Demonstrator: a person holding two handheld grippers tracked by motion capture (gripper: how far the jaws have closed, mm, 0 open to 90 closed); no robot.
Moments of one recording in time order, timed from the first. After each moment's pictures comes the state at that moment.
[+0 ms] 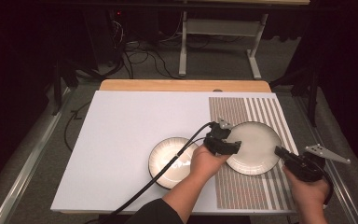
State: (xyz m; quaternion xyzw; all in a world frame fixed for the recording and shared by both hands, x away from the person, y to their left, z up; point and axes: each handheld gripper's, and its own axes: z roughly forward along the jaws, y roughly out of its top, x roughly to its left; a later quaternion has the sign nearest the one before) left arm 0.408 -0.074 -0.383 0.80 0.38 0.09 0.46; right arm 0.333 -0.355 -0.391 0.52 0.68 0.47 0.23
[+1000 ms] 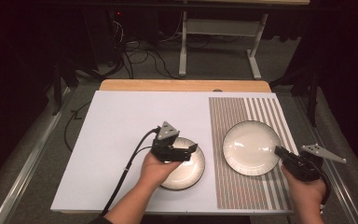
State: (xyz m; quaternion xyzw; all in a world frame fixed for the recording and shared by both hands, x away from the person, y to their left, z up) left arm 0.363 0.086 -0.377 0.76 0.38 0.16 0.51; right arm 0.334 -0.348 -0.391 0.54 0.67 0.44 0.25
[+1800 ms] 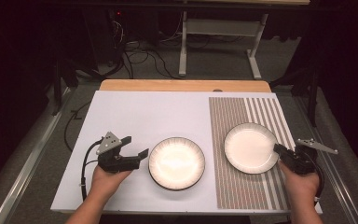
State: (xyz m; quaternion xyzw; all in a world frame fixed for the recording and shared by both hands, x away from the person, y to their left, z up) left arm 0.328 0.207 -0.391 0.72 0.41 0.20 0.52; right arm 0.363 -0.352 -0.405 0.59 0.66 0.40 0.23
